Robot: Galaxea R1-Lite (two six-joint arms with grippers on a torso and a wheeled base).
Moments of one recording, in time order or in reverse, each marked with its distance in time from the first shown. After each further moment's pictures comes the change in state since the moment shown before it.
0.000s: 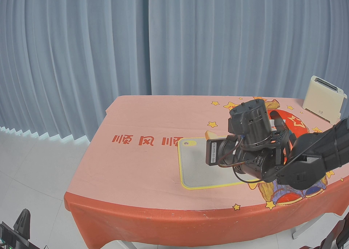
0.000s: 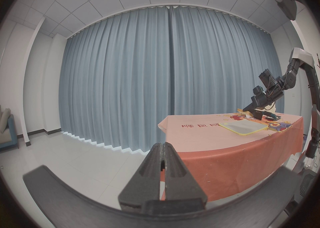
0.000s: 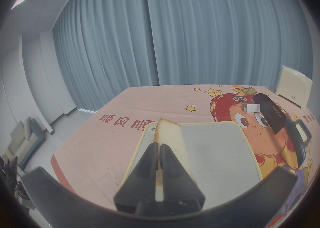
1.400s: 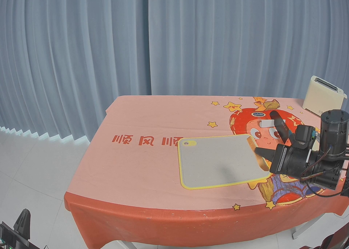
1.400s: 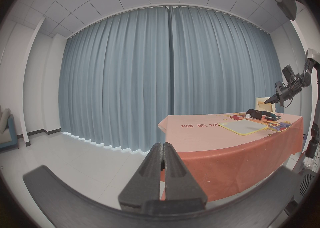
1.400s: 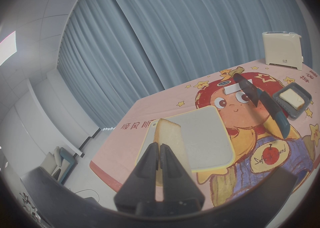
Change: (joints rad) left arm 0.000 0.000 0.000 0.000 -0.003 0.000; right arm -0.160 -0.444 0.445 -0.139 0.285 0.160
